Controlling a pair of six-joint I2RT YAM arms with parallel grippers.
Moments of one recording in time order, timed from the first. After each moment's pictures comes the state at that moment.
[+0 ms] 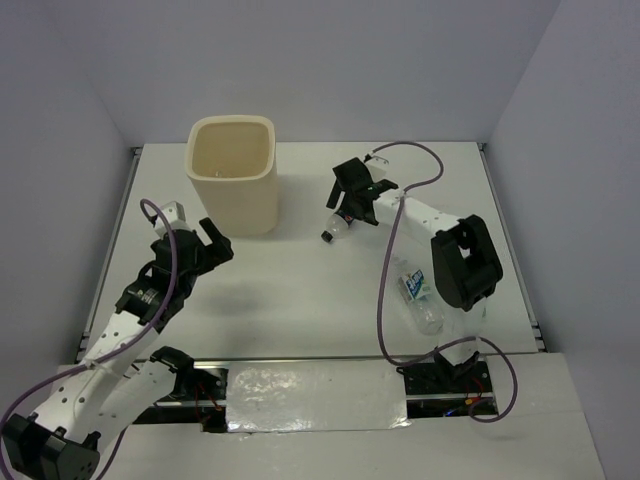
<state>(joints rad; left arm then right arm) -0.38 0.75 0.68 -0.45 -0.38 -0.66 0.53 1.84 1.40 -0.45 0.42 0.79</state>
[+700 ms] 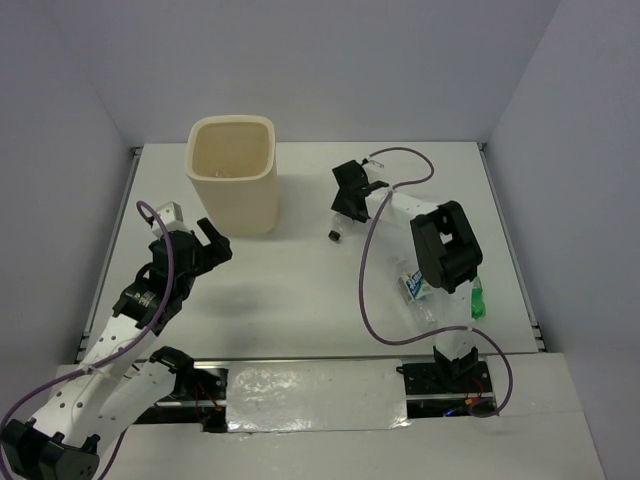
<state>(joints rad) -0.37 0.72 0.68 -0.45 -0.38 -0.66 0.48 2.06 1.47 -0.33 0.36 0.80</state>
